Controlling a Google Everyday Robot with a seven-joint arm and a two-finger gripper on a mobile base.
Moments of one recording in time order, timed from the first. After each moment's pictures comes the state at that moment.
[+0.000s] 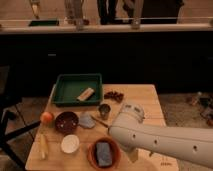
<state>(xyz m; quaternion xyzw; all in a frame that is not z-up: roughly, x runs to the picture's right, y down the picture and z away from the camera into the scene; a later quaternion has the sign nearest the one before) 0.079 0.264 0.639 -0.31 -0.07 -0.30 0.90</state>
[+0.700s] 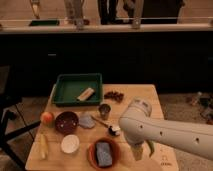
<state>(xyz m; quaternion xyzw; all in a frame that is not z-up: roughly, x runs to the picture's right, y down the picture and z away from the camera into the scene) 0.131 0.260 0.667 -0.35 0.00 -0.11 0.93</state>
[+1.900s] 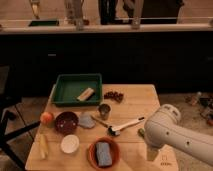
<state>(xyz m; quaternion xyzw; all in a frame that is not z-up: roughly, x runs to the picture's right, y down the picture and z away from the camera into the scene) 0.215 0.267 0.682 -0.30 0.06 0.08 0.95</state>
